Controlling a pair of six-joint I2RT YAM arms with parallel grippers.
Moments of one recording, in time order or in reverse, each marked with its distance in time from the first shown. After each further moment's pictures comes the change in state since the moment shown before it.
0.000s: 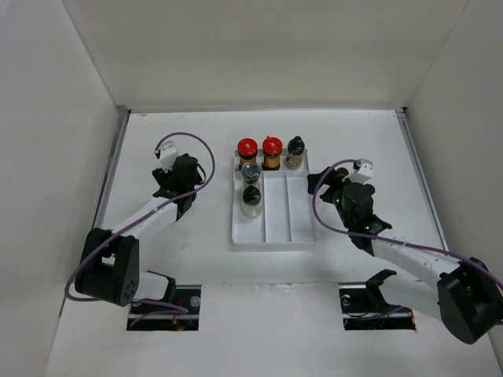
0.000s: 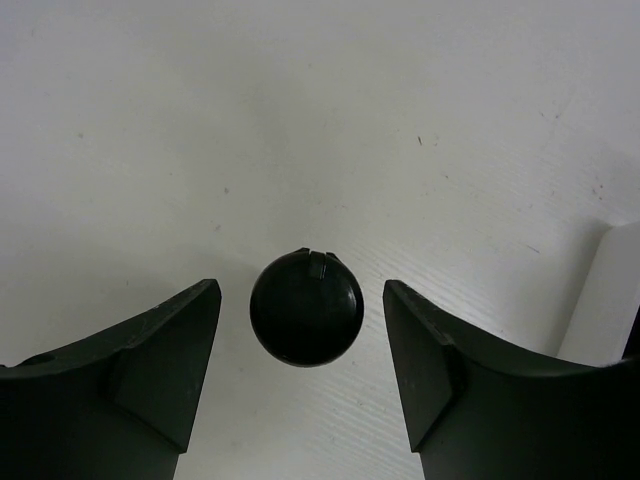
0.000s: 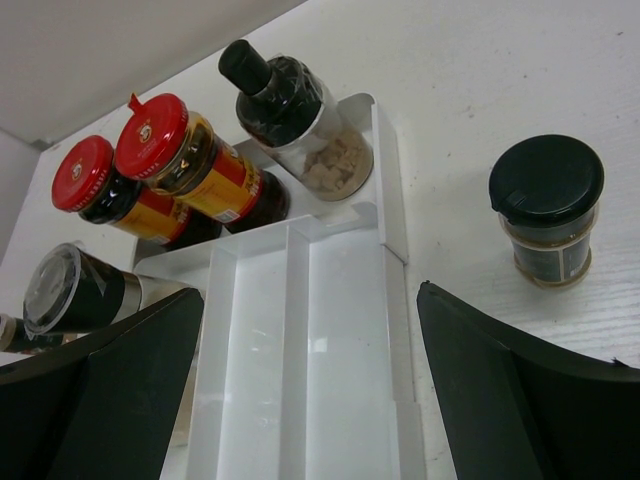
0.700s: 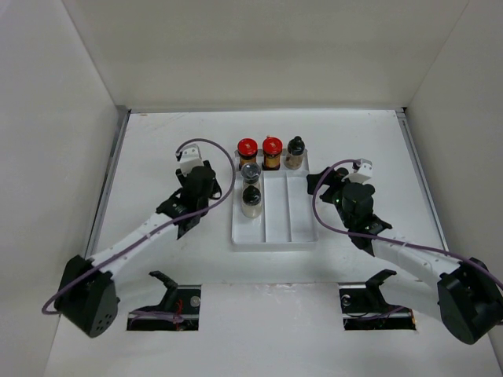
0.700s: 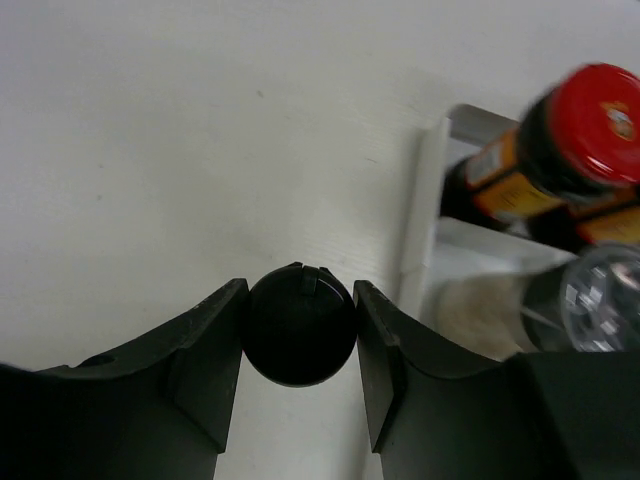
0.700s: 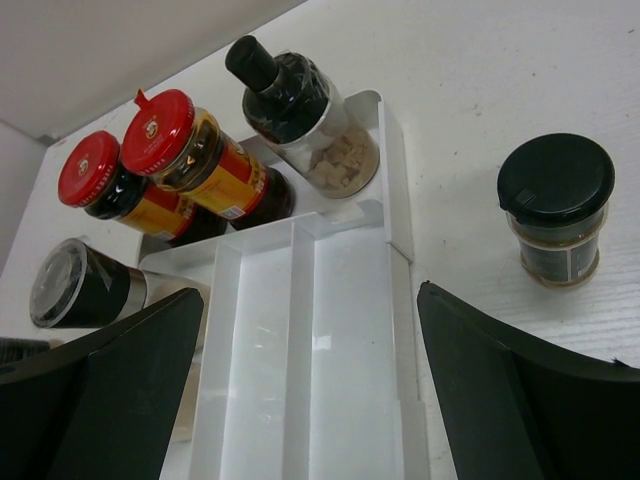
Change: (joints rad) left arm -0.231 -0.164 0.004 -0.088 0.008 -0.001; right arm 0.000 -0.001 0.000 0.001 -0.014 0.000
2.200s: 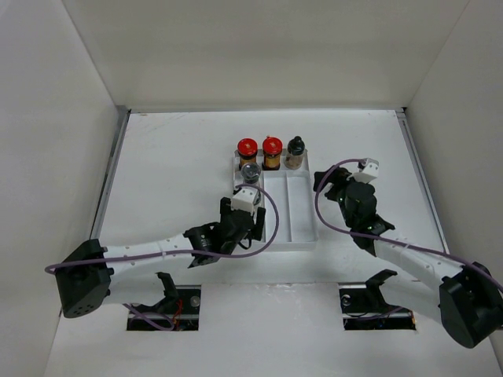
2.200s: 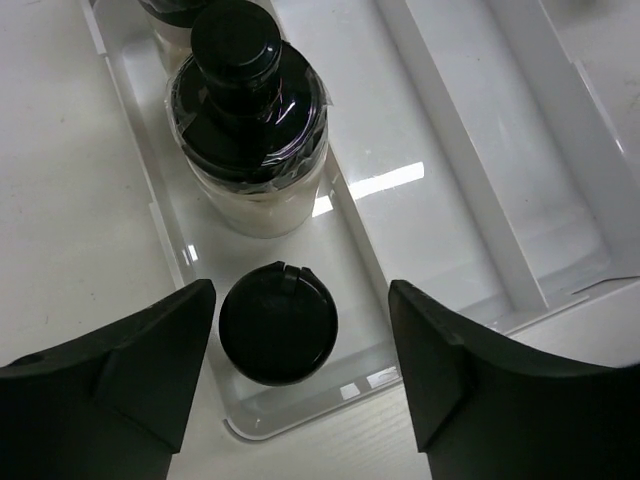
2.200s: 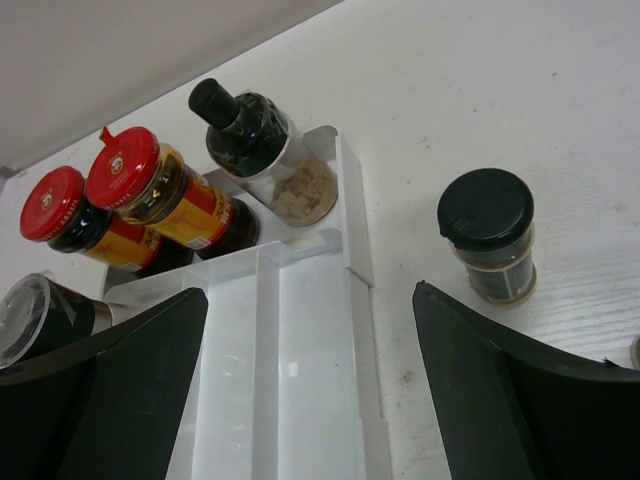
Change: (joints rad) left arm -0.557 -0.014 -0.125 0.049 0.037 0.081; right arm -0.025 -0.023 0.000 -0.008 0.068 -0.049
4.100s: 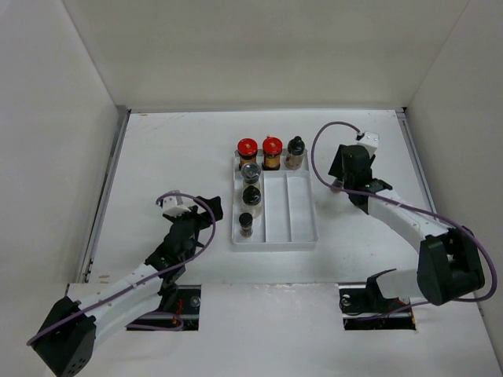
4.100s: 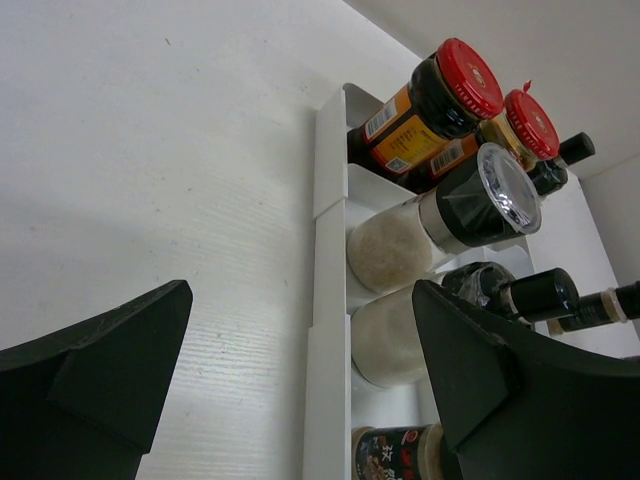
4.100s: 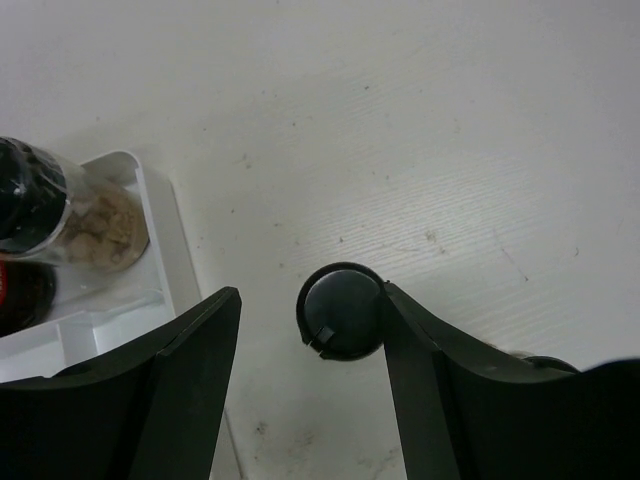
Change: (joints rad) left arm 0.425 -0.454 -0.493 0.485 -0.003 -0.243; right arm -0.173 0.300 0.391 -0.444 0.079 -0.151
